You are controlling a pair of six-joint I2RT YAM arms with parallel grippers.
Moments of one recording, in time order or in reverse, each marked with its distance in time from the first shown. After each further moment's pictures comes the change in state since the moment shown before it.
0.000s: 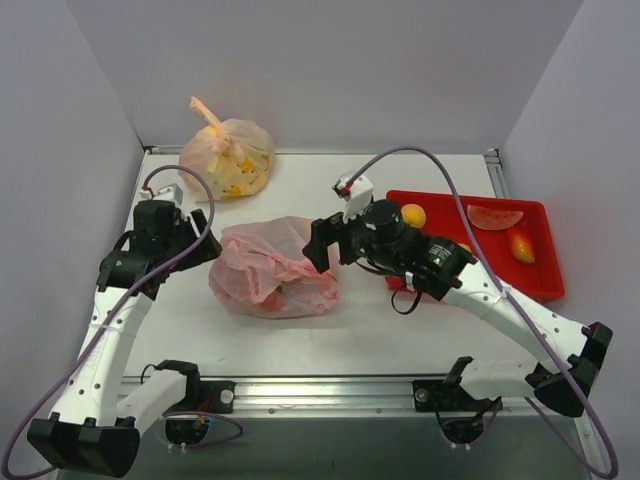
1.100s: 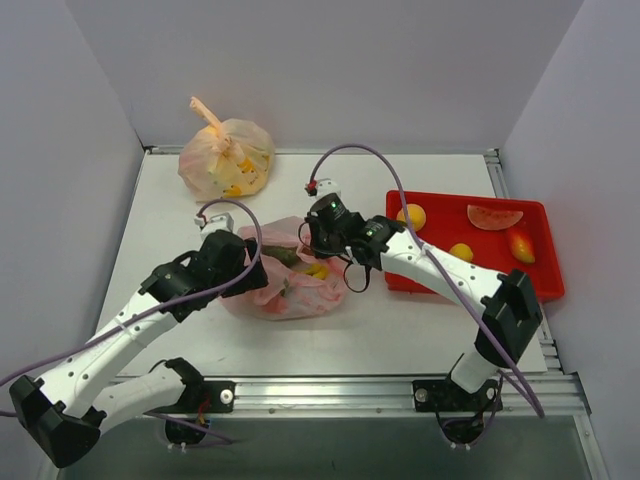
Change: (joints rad) left arm -0.528 -0.009 -0.130 -0.007 -0.296 -0.343; right arm -0.041 0.415 0.158 -0.078 0.107 0.108
